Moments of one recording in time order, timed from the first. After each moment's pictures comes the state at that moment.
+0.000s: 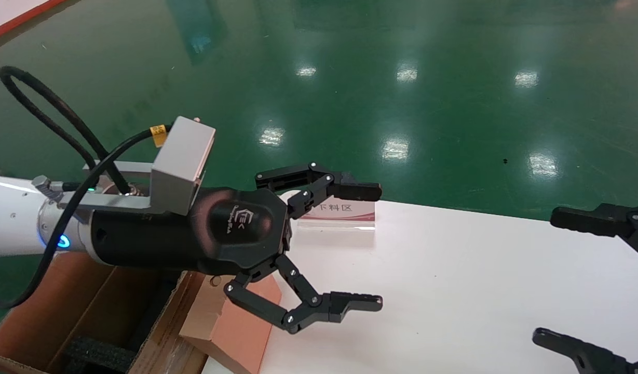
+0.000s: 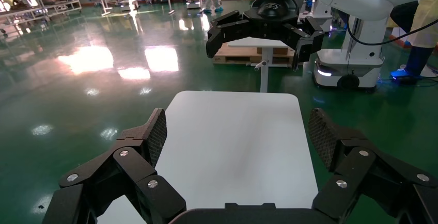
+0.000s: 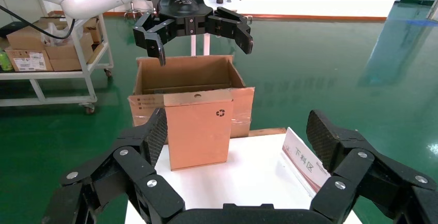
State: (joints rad) left arm -1.07 0.61 0.28 -1.28 0.73 1.50 -0.19; right arm 1.07 -0.61 -0.28 1.28 -0.73 -1.50 0.19
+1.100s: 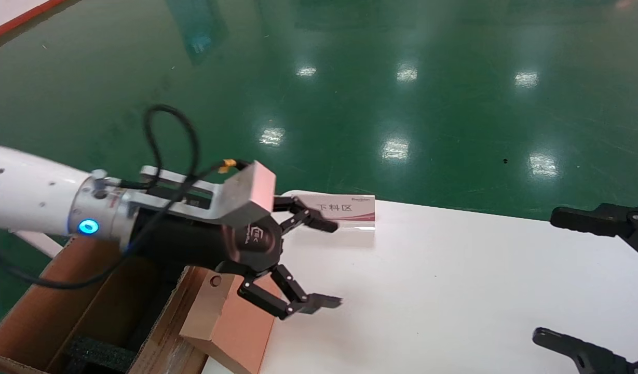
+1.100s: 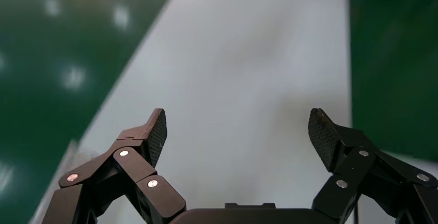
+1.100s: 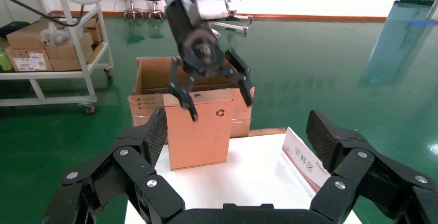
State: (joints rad) left arm -1.33 0.59 0.48 -1.35 1.19 1.51 -0.47; right arm 1.08 -0.61 -0.28 1.28 -0.73 -1.50 0.19
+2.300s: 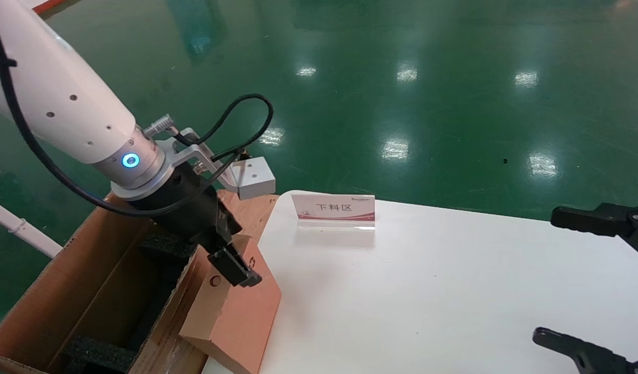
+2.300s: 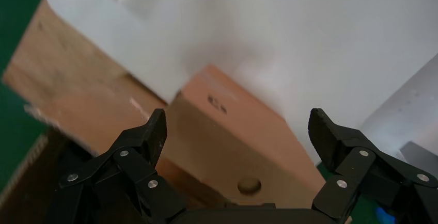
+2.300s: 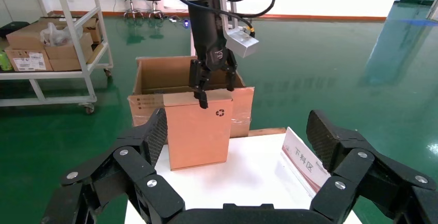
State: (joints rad) left arm -2.12 0.74 1.45 -1.36 1.49 1.59 -1.25; right arm 1.08 -0.61 -0.28 1.28 -0.73 -1.49 0.19
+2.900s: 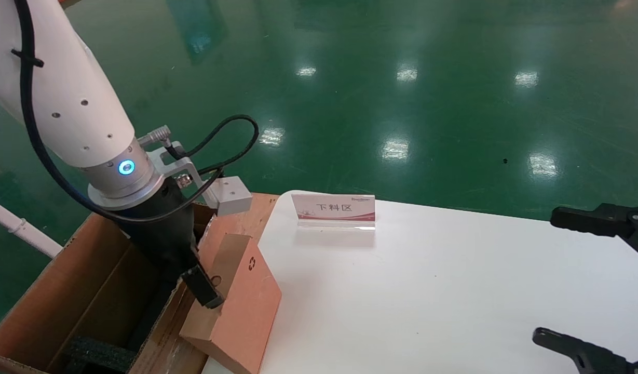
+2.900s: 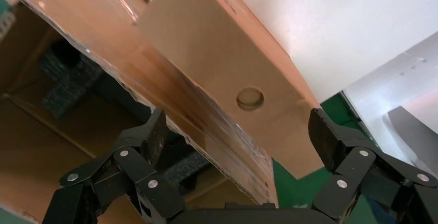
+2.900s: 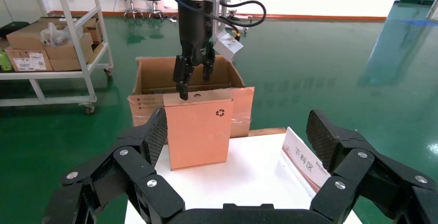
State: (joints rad) left arm -2.34 0.82 1.86 -1.36 1.37 1.56 -1.44; right arm 1.08 -0.61 -0.28 1.28 -0.73 -1.49 0.18
